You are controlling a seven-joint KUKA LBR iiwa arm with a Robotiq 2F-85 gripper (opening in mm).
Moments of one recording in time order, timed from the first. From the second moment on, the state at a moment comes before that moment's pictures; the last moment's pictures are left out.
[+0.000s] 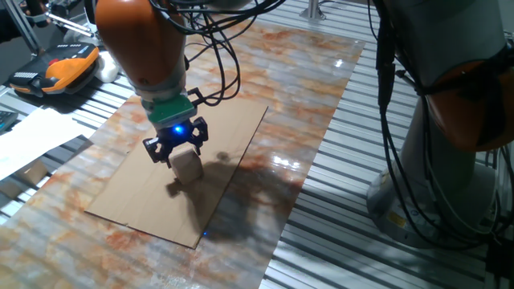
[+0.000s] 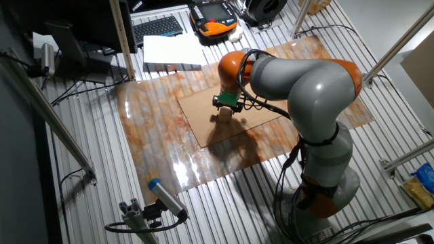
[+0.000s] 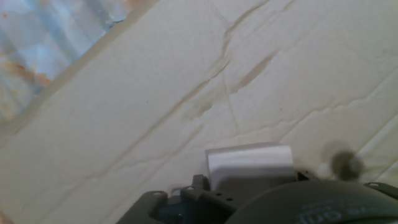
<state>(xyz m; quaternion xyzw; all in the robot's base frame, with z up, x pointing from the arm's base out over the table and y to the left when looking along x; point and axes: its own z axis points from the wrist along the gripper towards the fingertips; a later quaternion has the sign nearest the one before) 0.523 0.149 0.072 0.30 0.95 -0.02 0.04</state>
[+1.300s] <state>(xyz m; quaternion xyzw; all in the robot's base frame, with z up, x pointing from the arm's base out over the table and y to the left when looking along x) 0.544 0.086 0.179 0.16 0.99 0.03 -0.05</state>
